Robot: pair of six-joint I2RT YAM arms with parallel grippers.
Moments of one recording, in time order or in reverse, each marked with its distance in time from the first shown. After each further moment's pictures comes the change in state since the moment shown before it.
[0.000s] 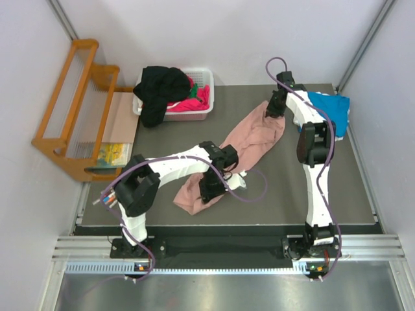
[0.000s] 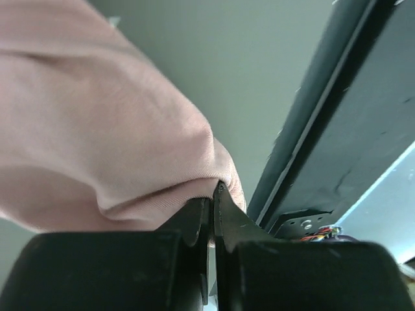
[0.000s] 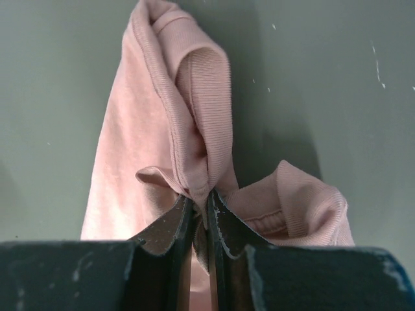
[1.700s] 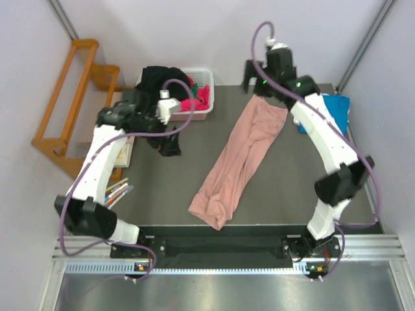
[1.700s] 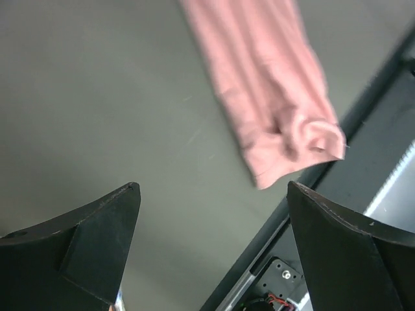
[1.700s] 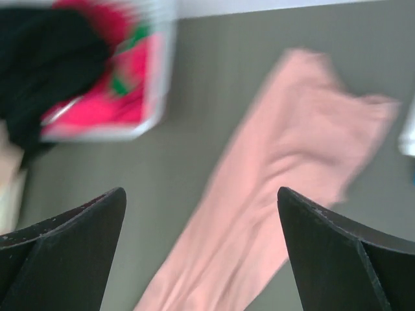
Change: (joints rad) left arm 0.680 -0.364 0.212 -0.028 0.381 -0.045; right arm 0.246 -0.641 -0.204 0.043 0.198 -0.137
